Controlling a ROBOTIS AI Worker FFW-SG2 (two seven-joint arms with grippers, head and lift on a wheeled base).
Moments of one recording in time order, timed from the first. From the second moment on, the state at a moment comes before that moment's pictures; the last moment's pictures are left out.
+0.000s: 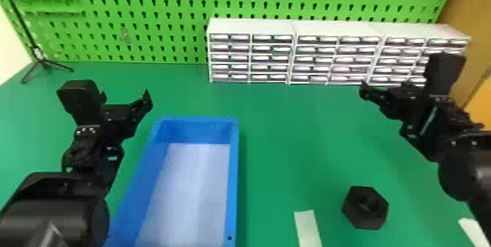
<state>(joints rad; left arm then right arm) -0.05 0.11 0.04 -1.74 0.14 0.20 0.06 -0.27 -0.37 0.00 -1.58 -0.42 0.42 0.04</state>
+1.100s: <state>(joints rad) -0.04 0.11 0.06 -1.74 0.14 0.19 0.06 -0.03 -0.36 -0.26 -1.85 -0.34 0.91 0.24</state>
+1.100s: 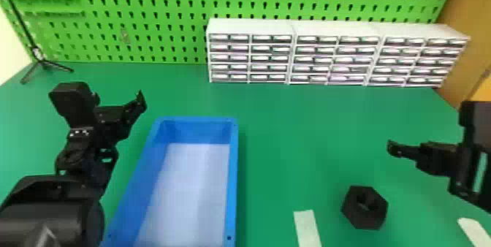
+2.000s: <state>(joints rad) -0.04 0.12 0.07 -1.74 0.14 0.19 0.06 -0.03 -0.52 -0.14 -1.91 -0.25 1.19 0.50</state>
